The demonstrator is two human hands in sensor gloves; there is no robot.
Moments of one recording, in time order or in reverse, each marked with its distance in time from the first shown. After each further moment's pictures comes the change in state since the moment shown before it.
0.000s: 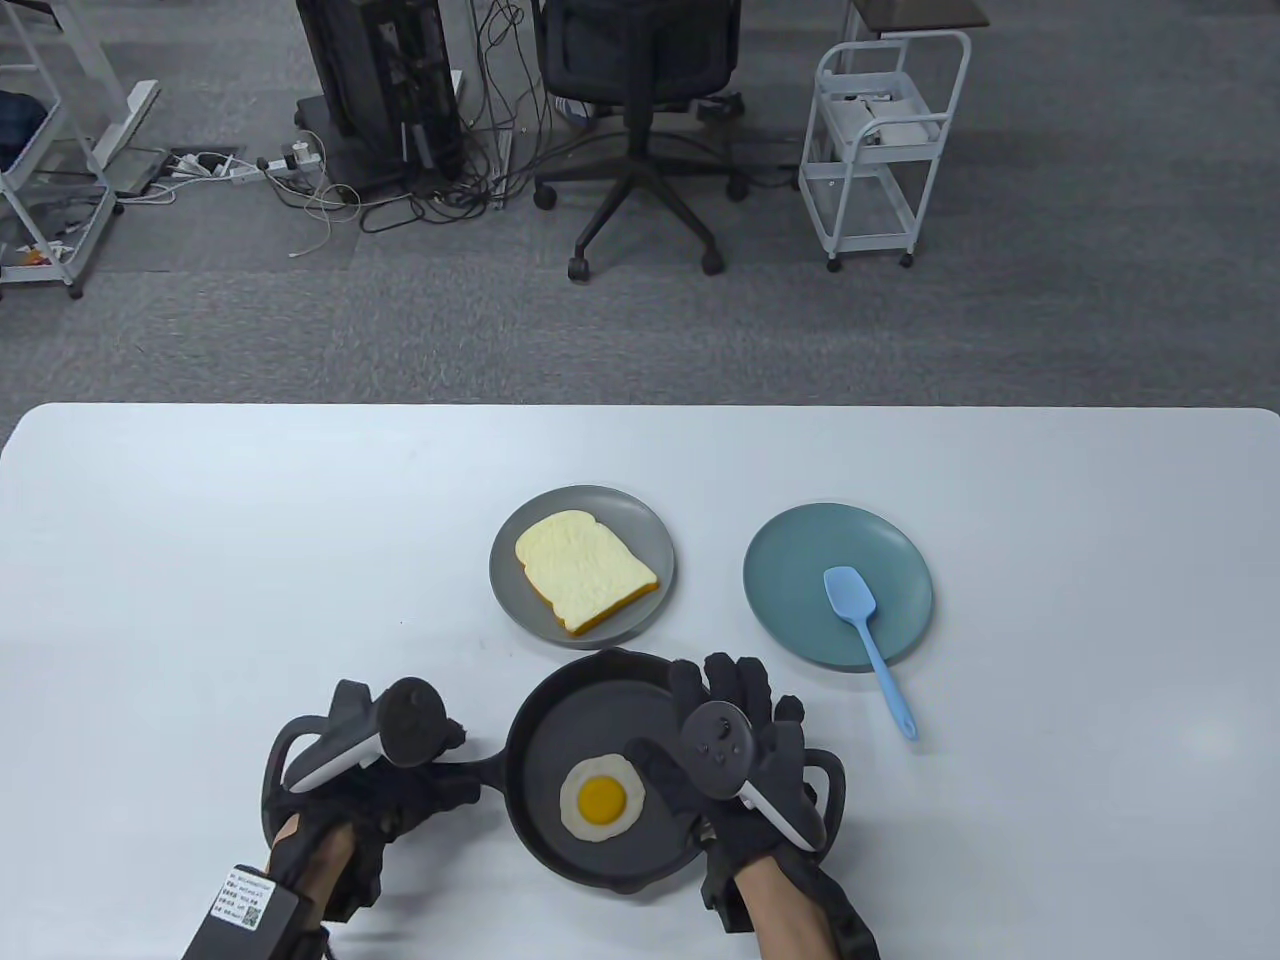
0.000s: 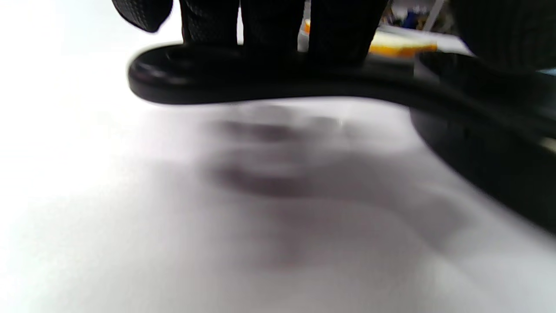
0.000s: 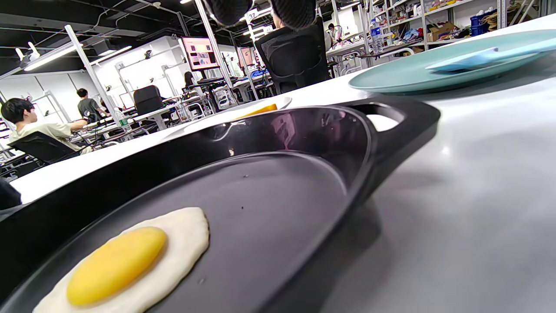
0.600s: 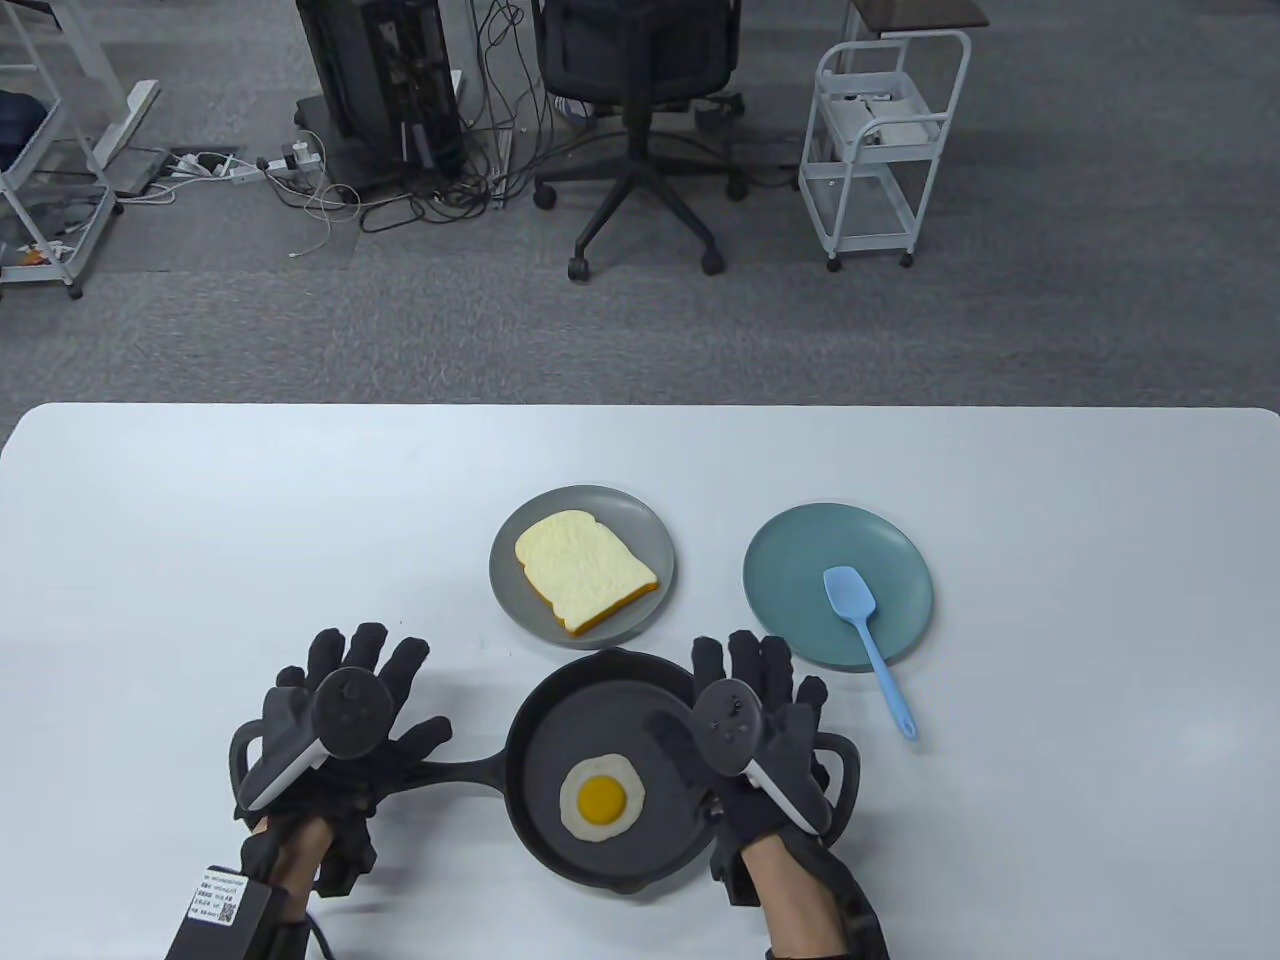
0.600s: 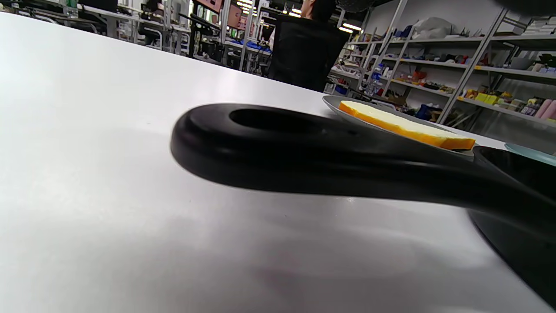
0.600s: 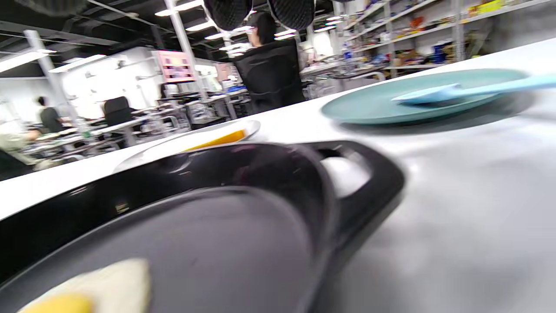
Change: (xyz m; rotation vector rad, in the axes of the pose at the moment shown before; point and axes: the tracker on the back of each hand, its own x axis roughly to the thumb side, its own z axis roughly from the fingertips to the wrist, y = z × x) left_hand -0.025 0.004 0.002 0.244 0.068 0.076; right_hand -0.017 -0.020 -0.017 -0.067 0.141 0.052
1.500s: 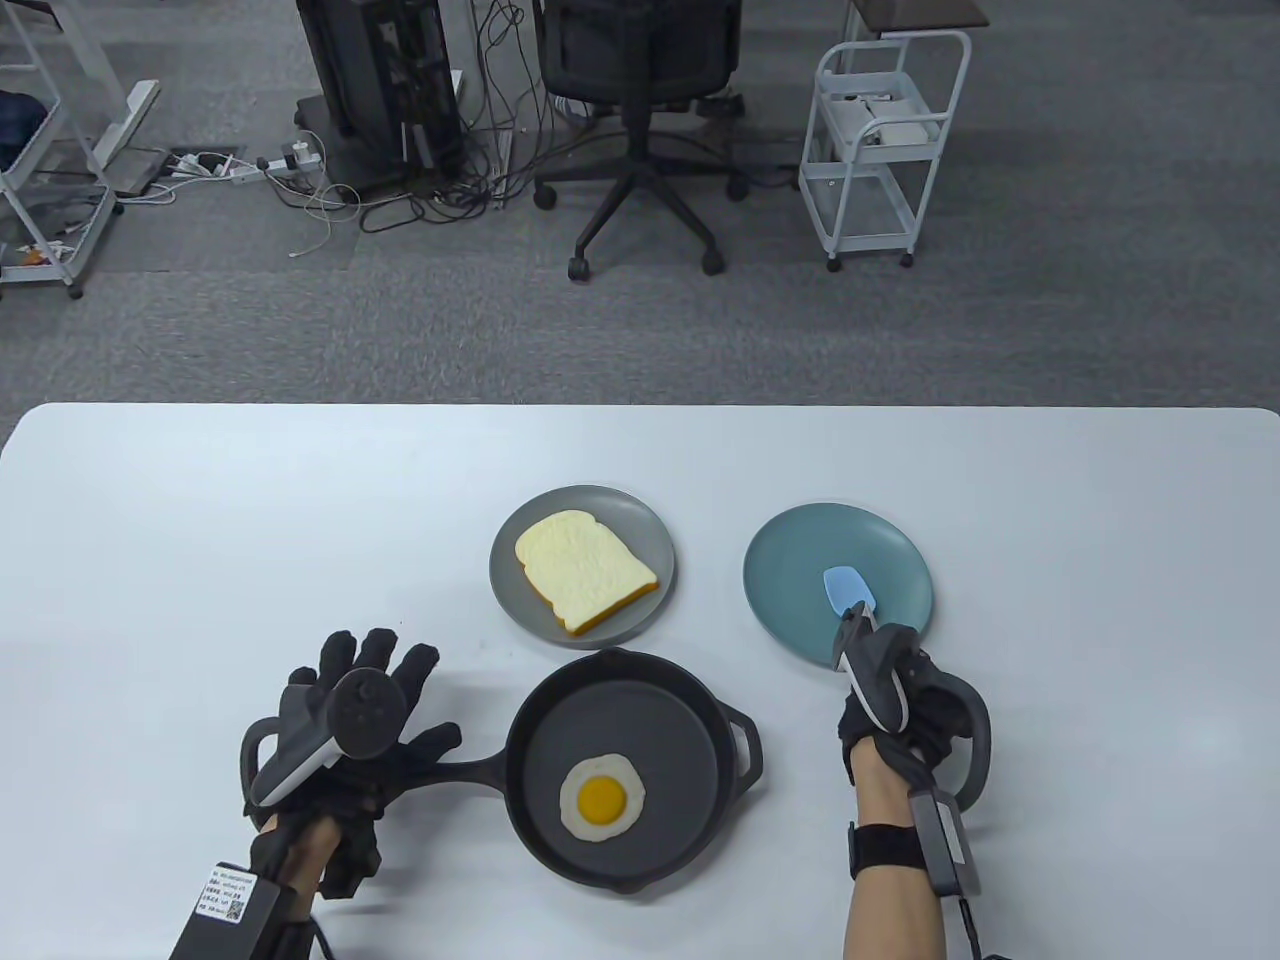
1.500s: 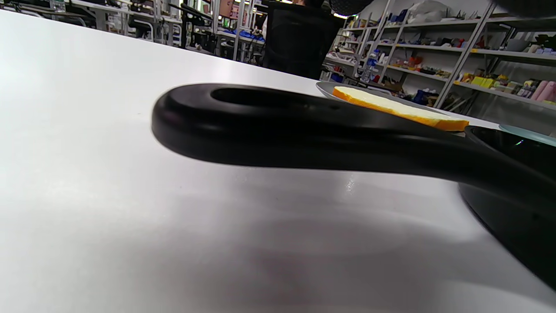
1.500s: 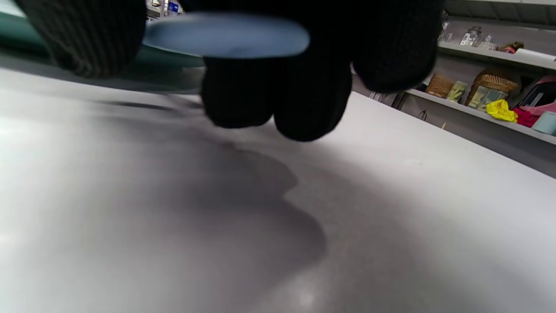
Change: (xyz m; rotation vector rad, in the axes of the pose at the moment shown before) left_hand 0.006 -0.006 -0.003 -0.041 -0.014 -0.030; right_hand -0.115 0.014 -0.075 0.044 0.581 0.522
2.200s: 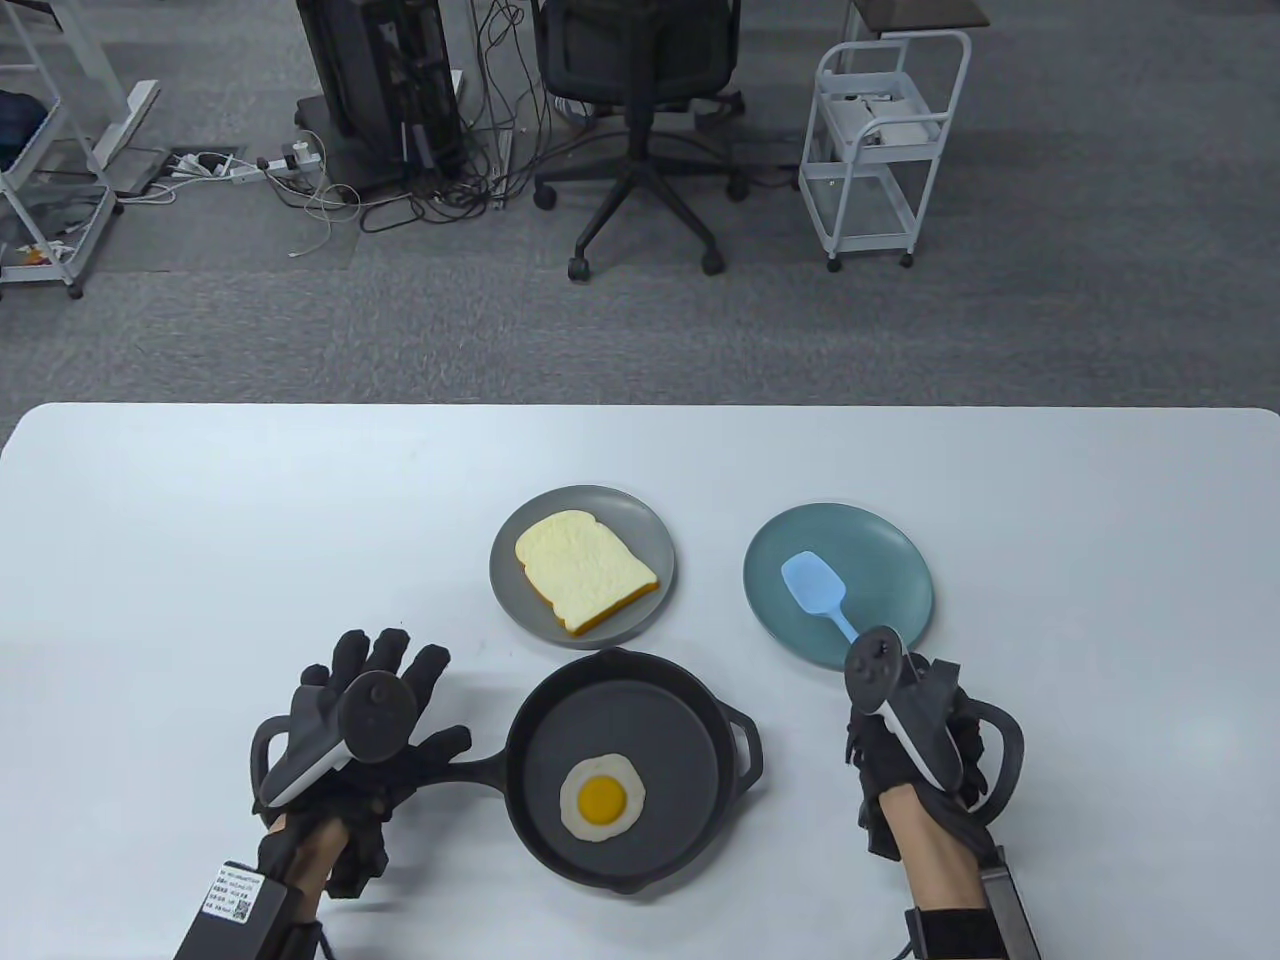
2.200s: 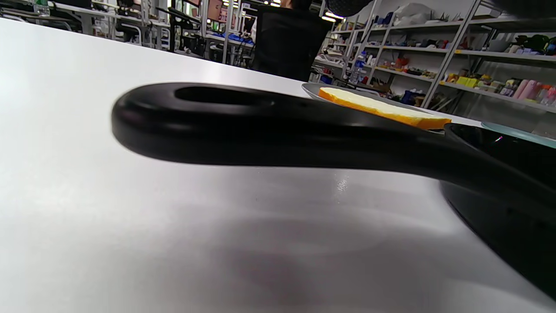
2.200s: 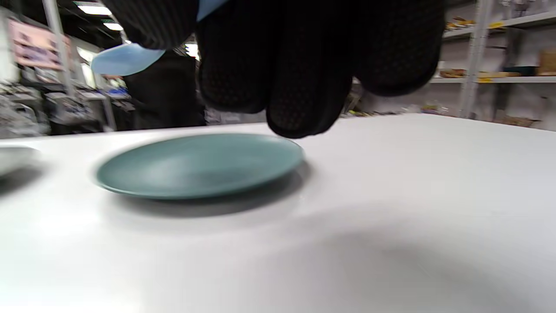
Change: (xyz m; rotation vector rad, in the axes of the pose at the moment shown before) left_hand 0.008 -0.002 -0.002 0.014 -0.035 -0.017; right_hand -0.040 -0.056 0.060 -0.161 -0.311 -0.363
